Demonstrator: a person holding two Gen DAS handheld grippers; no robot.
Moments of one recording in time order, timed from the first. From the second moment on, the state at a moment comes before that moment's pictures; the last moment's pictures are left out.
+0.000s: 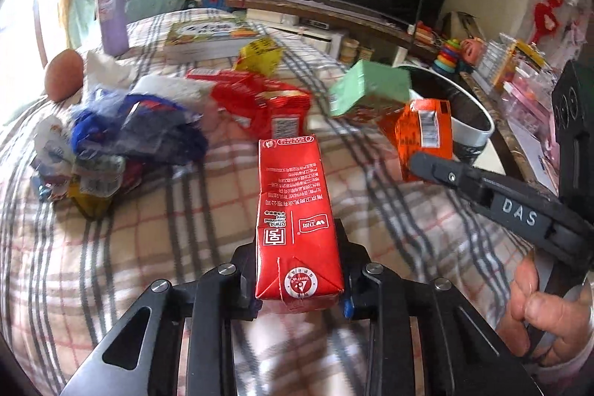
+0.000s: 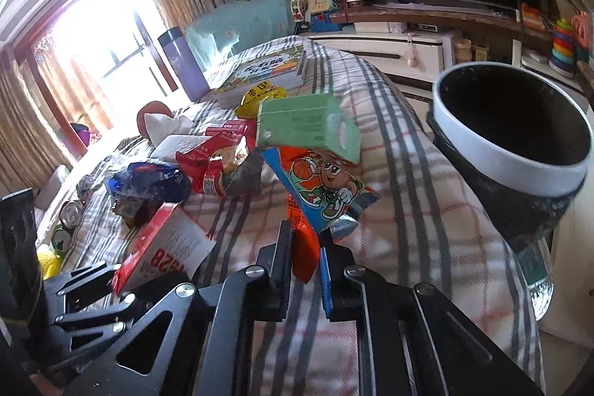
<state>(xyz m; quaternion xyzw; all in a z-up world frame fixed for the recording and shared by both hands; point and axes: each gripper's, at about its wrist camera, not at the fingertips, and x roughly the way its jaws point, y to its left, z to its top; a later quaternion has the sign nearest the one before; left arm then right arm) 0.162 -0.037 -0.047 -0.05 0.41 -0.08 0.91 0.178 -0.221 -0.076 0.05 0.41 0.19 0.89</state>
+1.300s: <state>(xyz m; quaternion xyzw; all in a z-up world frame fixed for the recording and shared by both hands) 0.223 -0.127 -0.026 0.01 0.39 -0.18 0.90 0.175 -0.335 -0.038 0.12 0.37 0.11 0.91</state>
